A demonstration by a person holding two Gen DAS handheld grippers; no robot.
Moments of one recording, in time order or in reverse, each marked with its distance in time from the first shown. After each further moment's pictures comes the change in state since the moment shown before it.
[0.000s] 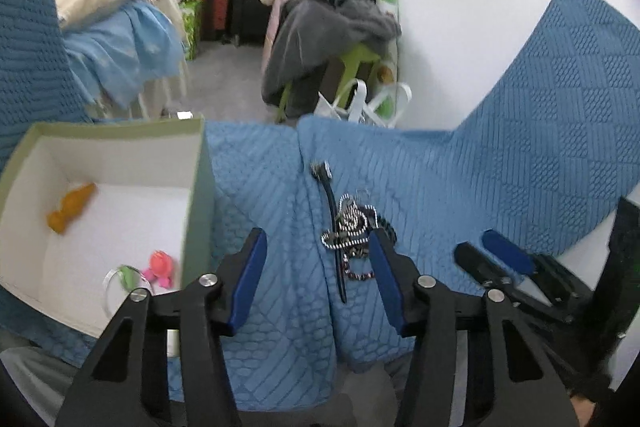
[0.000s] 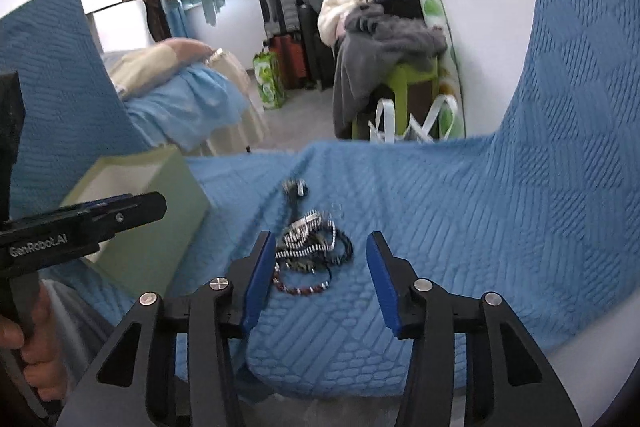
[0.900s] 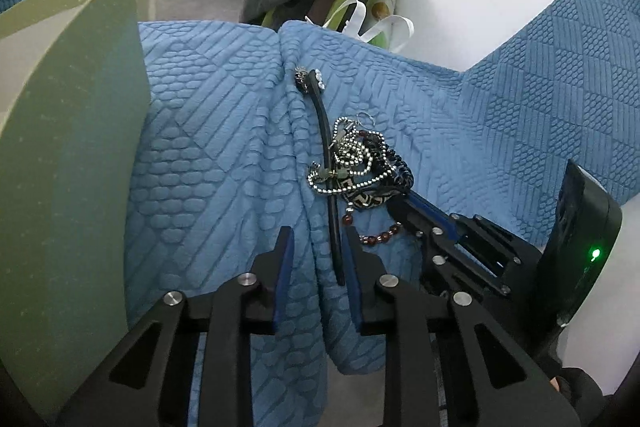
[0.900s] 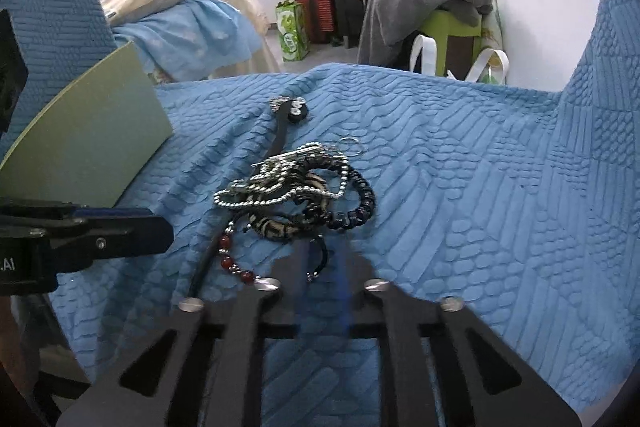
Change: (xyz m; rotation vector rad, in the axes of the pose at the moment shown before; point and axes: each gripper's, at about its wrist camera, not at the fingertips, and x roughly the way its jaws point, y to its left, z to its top) left arm 0.095 0.012 -0.024 -0.057 0.206 -0.100; right arm 0.100 -0.016 -0.031 -0.080 0.107 0.052
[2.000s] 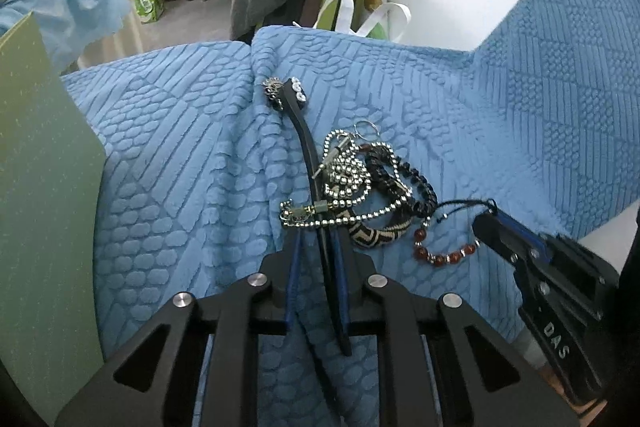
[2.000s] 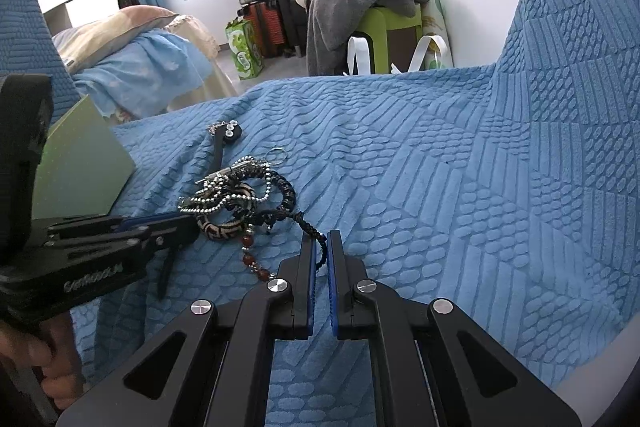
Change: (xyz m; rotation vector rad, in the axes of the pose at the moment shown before) left arm 0.052 -0.023 0.016 0.139 -0.035 0.106; right arm -0.028 -0.027 -0.005 0.133 -0.039 -0.093
